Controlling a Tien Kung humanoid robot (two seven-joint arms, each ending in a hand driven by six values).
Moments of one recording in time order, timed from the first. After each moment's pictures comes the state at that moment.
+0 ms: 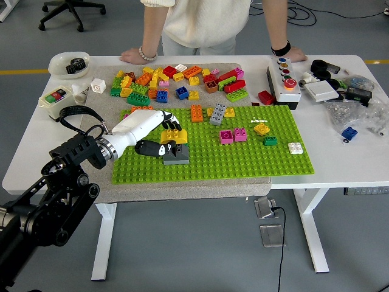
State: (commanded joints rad) left arm -0.49 0.09 -1.19 -1.17 2.27 -0.15 -0.20; right arm 0.18 -0.11 1.64 0.18 -1.82 0.02 -0.11
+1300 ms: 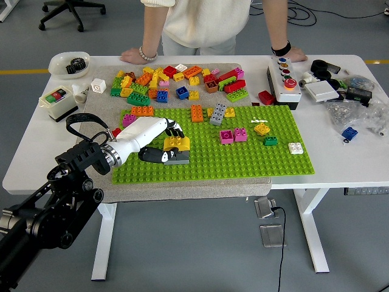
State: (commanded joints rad) left arm -0.50 0.08 -1.17 -1.11 2.27 -0.11 -0.23; right arm 0.17 -0.10 1.63 0.18 -1.81 0.02 -0.11
